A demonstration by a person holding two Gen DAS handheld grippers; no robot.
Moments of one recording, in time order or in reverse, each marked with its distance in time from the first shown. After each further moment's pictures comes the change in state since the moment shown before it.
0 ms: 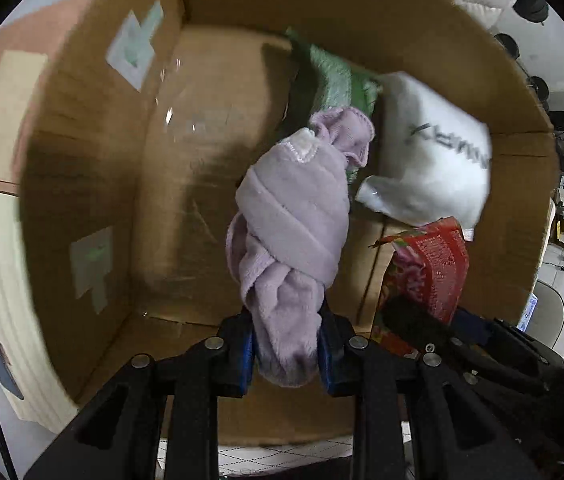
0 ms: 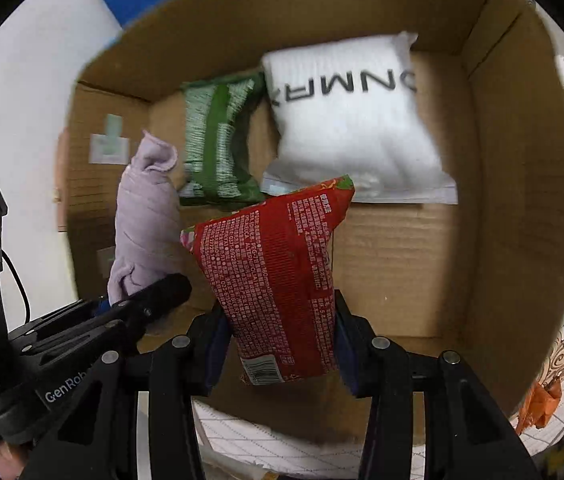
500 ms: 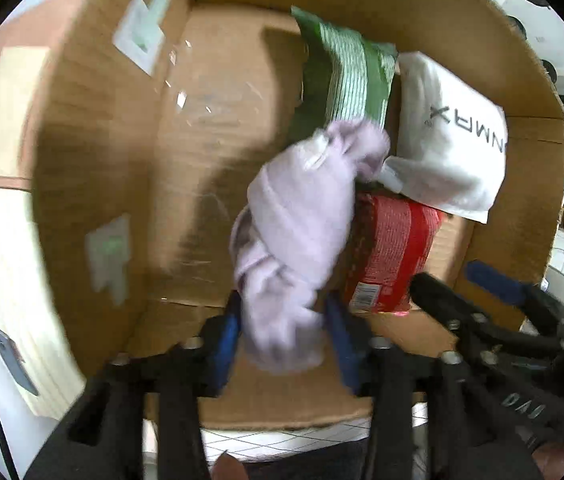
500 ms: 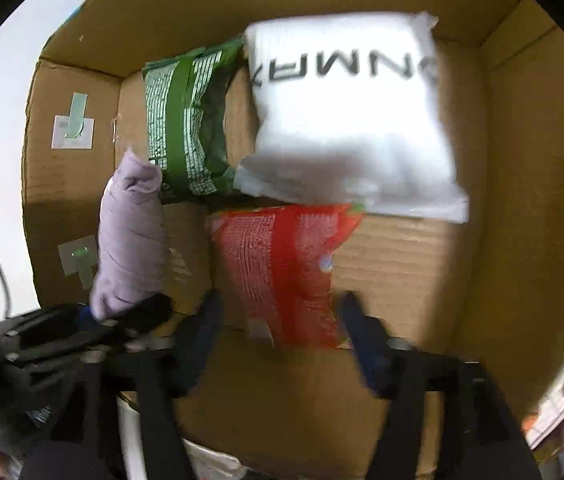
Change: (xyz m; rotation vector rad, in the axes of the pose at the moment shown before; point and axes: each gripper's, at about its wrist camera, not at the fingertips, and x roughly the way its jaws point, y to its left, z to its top) left arm -0.008 -0.010 -0.006 0.028 0.042 0.055; right arm 0.006 0.014 0.007 -0.073 0.029 -0.110
